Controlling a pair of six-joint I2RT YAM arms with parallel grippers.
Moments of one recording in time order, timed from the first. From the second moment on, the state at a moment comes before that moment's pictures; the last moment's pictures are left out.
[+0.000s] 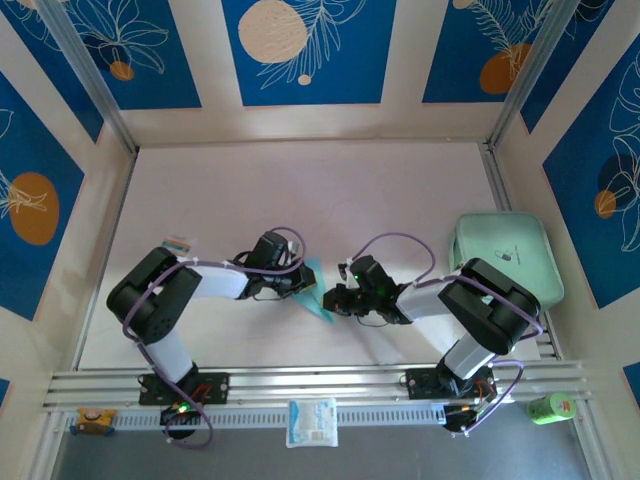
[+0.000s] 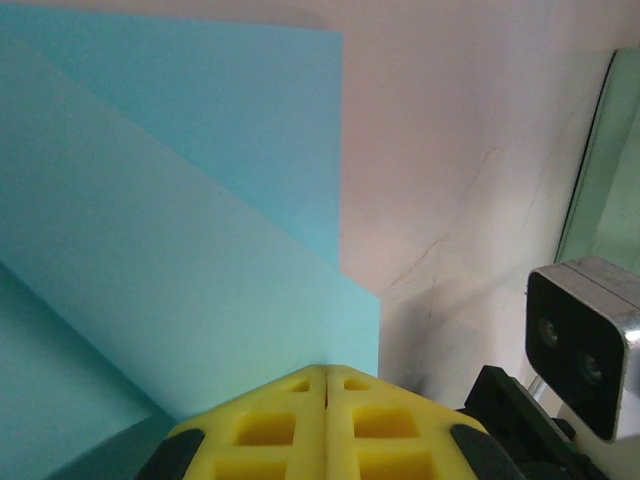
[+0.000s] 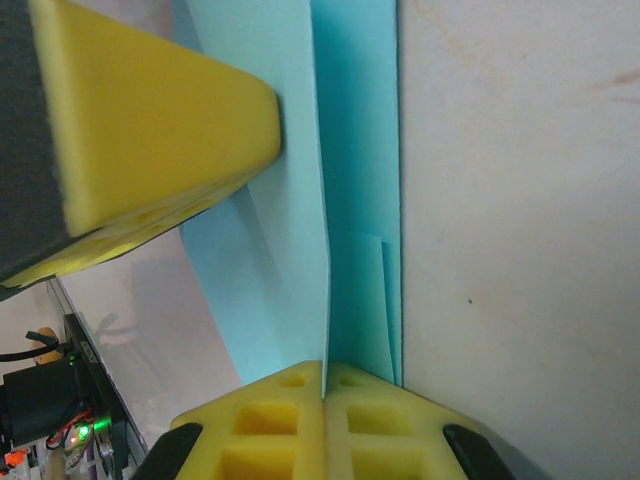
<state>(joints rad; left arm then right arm) -0.67 1.71 0.68 0.23 0.48 -1.05 0.77 1.59 0.43 0.40 -0.42 0.94</state>
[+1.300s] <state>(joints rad) -0.67 1.76 0.70 0.23 0.49 -1.05 0.77 1.59 0.45 0.36 -0.44 0.94</state>
